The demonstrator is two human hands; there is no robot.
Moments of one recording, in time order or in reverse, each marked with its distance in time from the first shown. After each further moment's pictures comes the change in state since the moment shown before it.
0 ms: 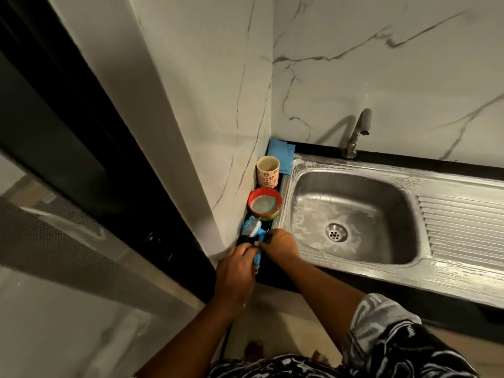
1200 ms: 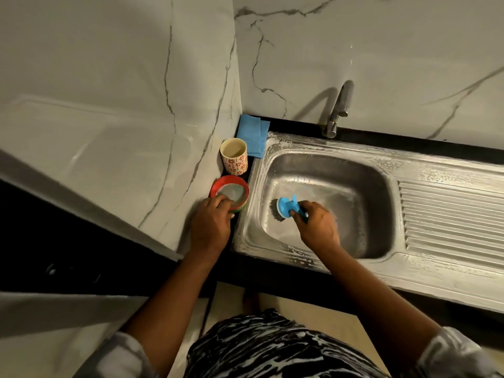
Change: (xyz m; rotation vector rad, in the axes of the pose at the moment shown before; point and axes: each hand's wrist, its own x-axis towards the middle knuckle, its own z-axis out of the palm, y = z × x) left_hand 0.128 0.036 0.007 0.083 0.105 -0.018; right_hand 0.031 0.126 -0.124 -0.019 0.363 -0.179
